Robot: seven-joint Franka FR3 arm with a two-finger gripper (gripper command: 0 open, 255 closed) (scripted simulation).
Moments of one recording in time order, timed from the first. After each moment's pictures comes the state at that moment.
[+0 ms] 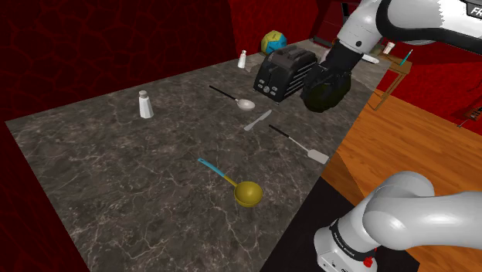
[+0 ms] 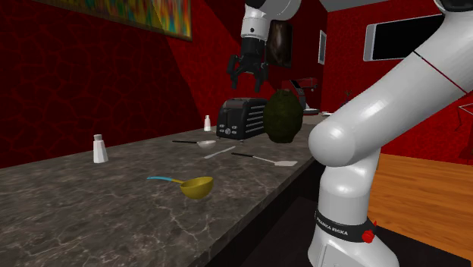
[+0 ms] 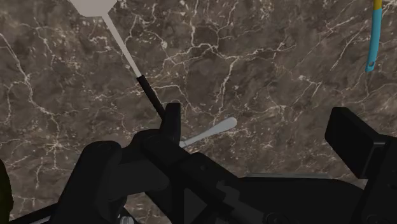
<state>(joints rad) -0.02 -0.77 -0.06 -2.36 0.06 1.70 0.16</state>
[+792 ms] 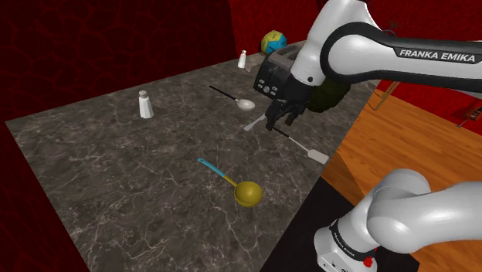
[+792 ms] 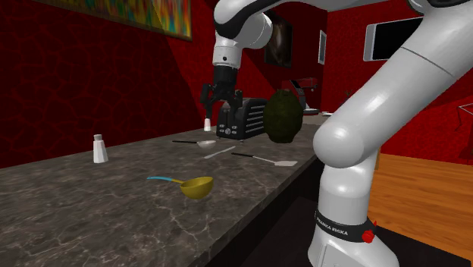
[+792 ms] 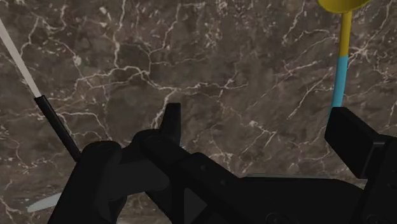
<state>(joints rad) 0.10 -0.64 0.05 -2.49 0.16 1.90 0.16</state>
